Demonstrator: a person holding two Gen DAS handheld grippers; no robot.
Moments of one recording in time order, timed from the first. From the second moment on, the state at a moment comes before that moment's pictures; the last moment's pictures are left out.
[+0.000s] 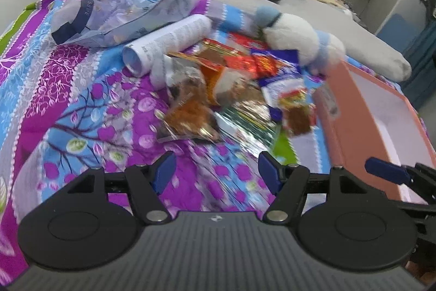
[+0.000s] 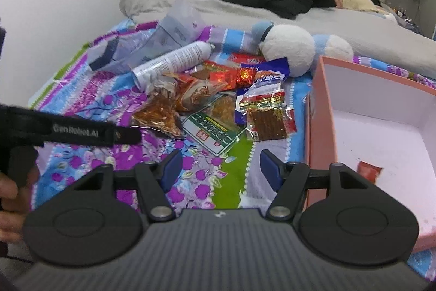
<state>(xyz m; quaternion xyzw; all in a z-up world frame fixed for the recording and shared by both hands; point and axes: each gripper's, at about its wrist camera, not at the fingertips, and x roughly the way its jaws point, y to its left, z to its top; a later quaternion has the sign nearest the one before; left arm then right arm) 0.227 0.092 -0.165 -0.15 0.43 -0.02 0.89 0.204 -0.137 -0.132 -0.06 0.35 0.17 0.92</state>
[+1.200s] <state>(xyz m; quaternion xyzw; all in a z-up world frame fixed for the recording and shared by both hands) 0.337 0.132 -0.242 -0.17 0.43 -0.03 0.89 0.349 -0.100 -0.236 -0.20 0.38 0.06 0.90</state>
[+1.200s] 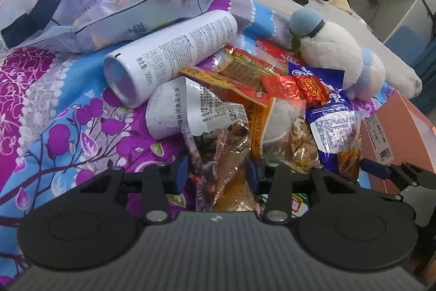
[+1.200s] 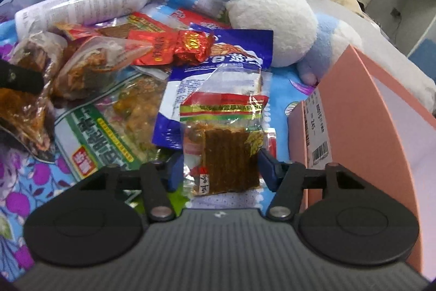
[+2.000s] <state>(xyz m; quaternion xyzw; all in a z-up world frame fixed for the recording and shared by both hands) 0.199 0.097 -0.200 -0.18 0.45 -0.06 0.87 0.217 -0.119 -0.187 -0.18 0.38 0.11 0.90</state>
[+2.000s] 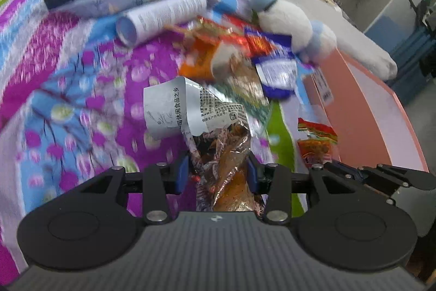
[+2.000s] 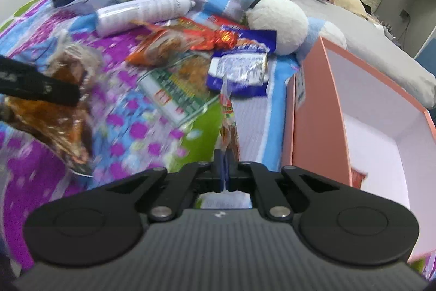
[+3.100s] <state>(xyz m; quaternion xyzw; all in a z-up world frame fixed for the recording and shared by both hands) 0.140 0.083 -0.210 -0.24 0.47 -0.02 0.85 0.134 -0.175 -0.226 0.07 0.41 0.09 0.90</state>
